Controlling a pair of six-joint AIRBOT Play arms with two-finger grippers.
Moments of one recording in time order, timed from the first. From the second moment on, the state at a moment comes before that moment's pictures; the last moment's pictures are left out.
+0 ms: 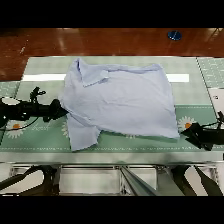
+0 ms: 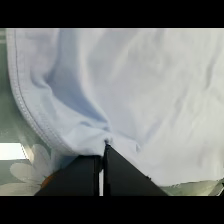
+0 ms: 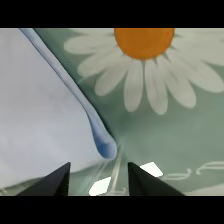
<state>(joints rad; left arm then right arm) 0.26 -1.27 0.67 0.72 -1.04 -1.31 -0.72 -0.85 0.43 -1.13 1.29 1.44</state>
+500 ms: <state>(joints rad) 0.25 -1.27 0.68 0.71 -1.05 -1.28 -0.67 -0.96 0.37 -1.02 1.19 1.47</state>
